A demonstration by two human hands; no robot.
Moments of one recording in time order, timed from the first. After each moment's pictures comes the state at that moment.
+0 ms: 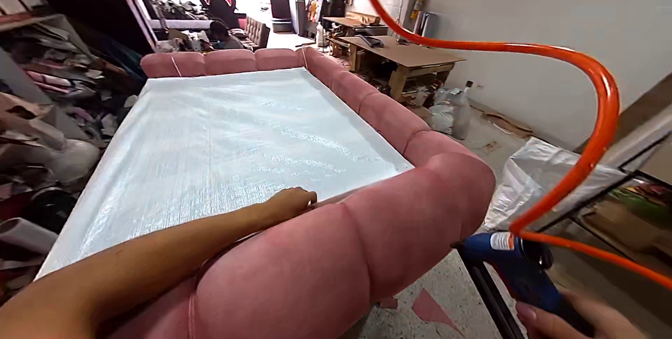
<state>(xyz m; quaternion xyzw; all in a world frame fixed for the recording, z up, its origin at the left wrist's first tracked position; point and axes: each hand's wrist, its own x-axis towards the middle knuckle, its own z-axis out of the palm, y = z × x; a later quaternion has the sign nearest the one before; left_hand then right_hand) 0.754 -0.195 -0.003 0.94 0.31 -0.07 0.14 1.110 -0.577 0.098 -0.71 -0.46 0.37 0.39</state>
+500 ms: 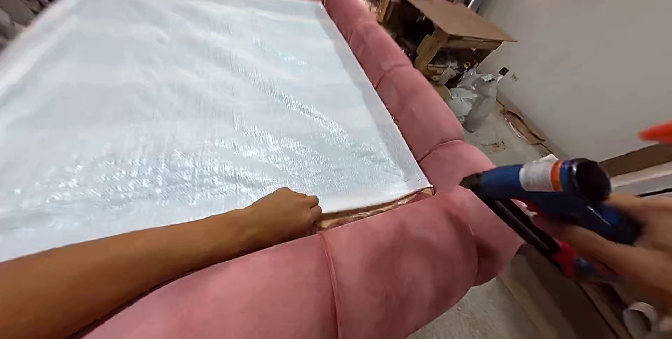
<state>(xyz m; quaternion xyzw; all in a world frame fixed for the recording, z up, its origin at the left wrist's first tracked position) 0.805 -0.175 -0.022 0.98 0.18 0.07 0.07 1.216 -0.317 0.196 -0.72 -0.67 0.13 0.12</state>
